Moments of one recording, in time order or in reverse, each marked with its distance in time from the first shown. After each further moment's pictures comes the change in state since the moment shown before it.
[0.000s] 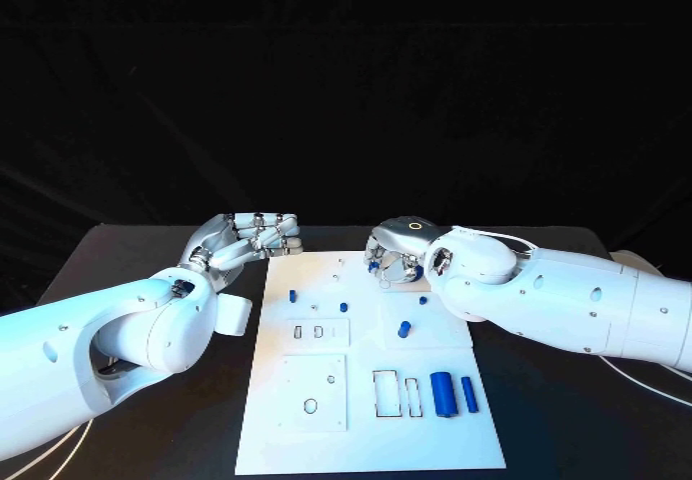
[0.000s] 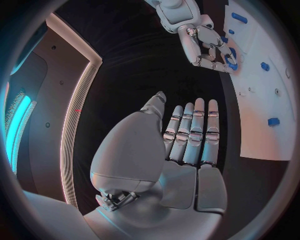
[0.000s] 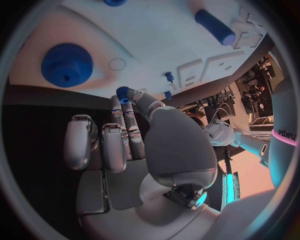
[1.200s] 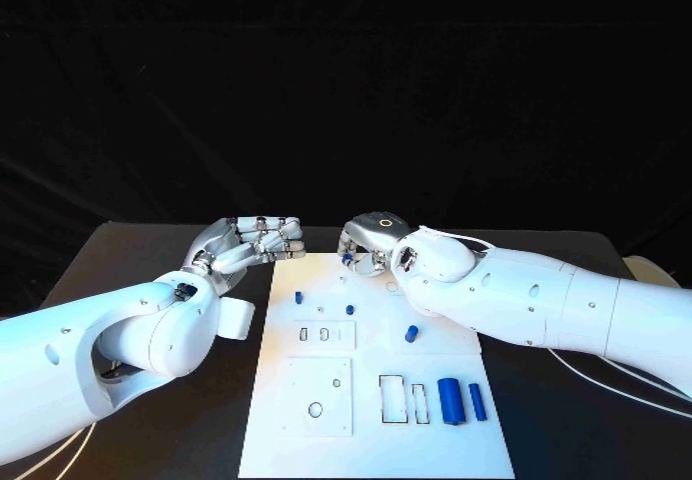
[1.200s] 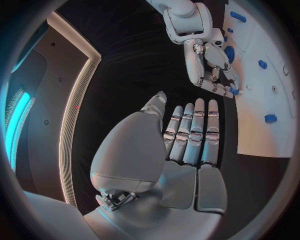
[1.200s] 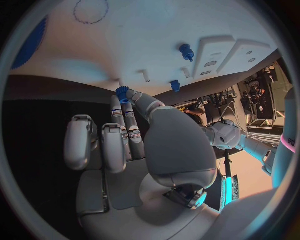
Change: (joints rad) left arm 0.001 0.000 0.003 0.007 0.015 0.000 0.001; left_hand 0.008 0.000 0.000 -0.006 0.000 -0.004 0.003 -0.009 0.000 -0.004 0.004 -0.009 0.000 -0.003 0.003 -0.009 0.000 0.000 0.000 0.000 -0.004 -0.002; right arm -0.007 0.177 0.000 -0.178 -0.006 -0.068 0.006; right_hand 0.002 0.002 0.012 0.007 -0.025 0.000 0.000 0.000 0.003 0.000 0.000 -0.005 -0.003 0.000 0.000 0.000 0.000 0.003 0.000 0.000 0.004 0.001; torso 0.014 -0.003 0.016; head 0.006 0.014
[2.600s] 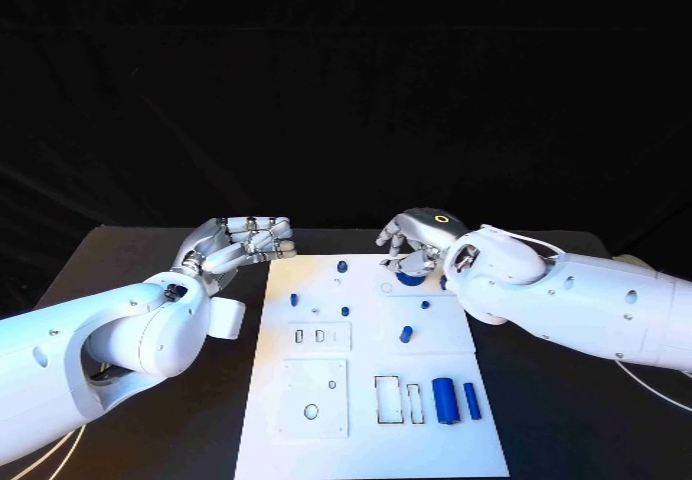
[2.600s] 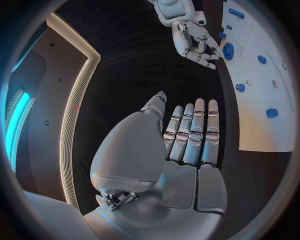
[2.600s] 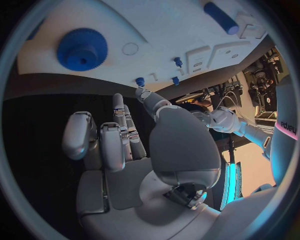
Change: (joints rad) left arm 0.002 -0.013 0.000 -0.010 0.001 0.000 -0.002; left_hand 0.000 0.000 0.000 0.000 0.000 0.000 0.000 0.000 0.000 -0.004 0.004 -0.006 0.000 0.000 0.000 0.000 0.000 0.000 0.000 0.000 0.000 -0.001; right arm 0.007 -0.284 0.024 0.241 0.073 -0.042 -0.032; right_hand -0.101 -0.089 -0.081 0.100 0.001 -0.147 0.030 -0.012 -0.026 0.024 -0.001 0.113 0.000 -0.003 0.015 -0.016 -0.037 0.001 -0.048 0.016 -0.061 -0.063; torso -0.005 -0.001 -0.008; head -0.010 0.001
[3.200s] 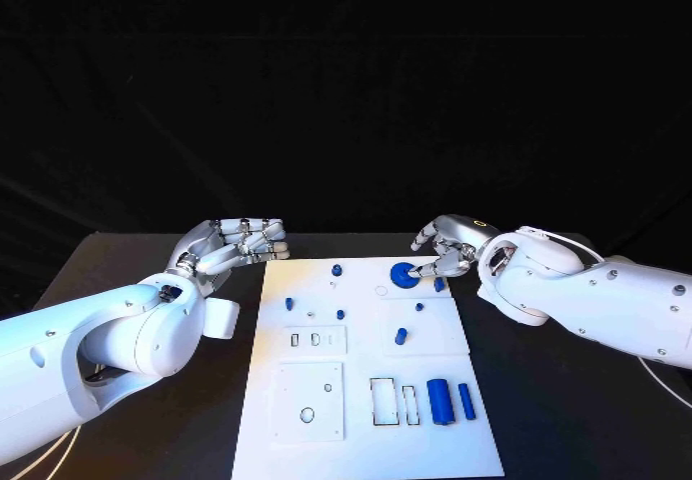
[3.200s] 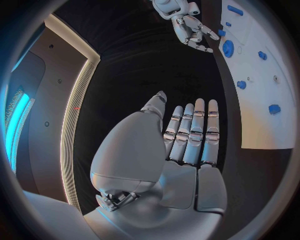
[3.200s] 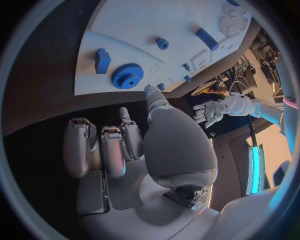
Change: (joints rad) left arm 0.000 0.003 0.000 -0.028 0.000 0.007 -0.002; left_hand 0.000 0.000 0.000 0.000 0.000 0.000 0.000 -0.004 0.000 0.000 0.000 0.000 0.000 0.000 0.000 -0.004 0.000 0.000 0.000 0.000 0.000 -0.001; right arm -0.003 -0.099 0.002 -0.005 0.202 0.084 -0.038; right_hand 0.089 0.035 -0.385 0.164 0.079 -0.155 0.004 0.136 0.050 0.163 -0.001 1.221 1.196 0.001 -0.013 0.120 0.037 -0.016 0.092 -0.004 0.107 0.140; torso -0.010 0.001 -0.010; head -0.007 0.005
